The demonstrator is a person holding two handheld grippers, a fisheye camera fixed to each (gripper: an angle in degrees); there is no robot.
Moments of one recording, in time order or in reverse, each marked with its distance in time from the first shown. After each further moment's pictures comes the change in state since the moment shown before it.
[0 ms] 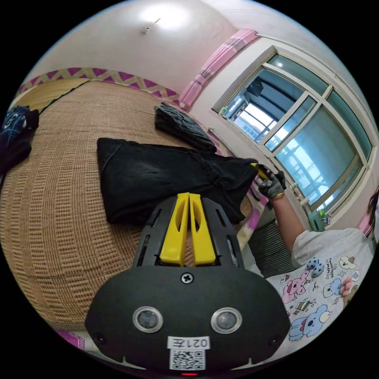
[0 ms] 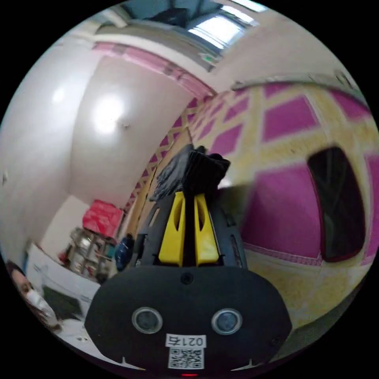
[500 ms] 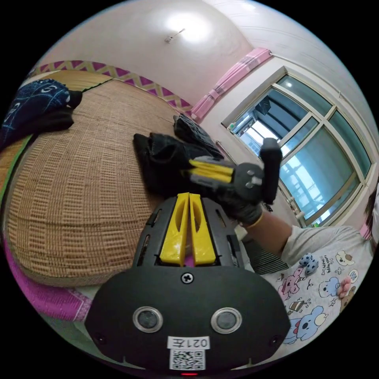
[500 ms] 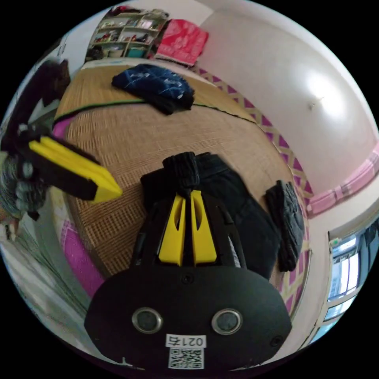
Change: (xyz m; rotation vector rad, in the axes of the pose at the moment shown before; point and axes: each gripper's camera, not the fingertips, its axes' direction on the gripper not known) left arm -0.061 0.043 -0.097 0.084 -0.011 -0.107; right arm -0.411 0.421 0.347 -0.466 0.377 -1.516
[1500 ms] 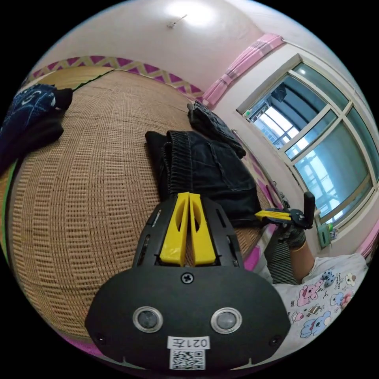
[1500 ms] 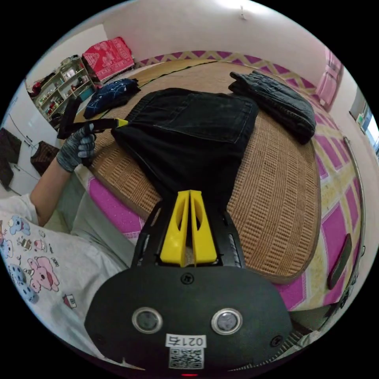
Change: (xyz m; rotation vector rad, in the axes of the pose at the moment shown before) left arm -0.096 -0.094 -0.032 -0.116 -0.100 0.026; right arm 0.123 0.179 0.057 -0.156 -0.337 0.539
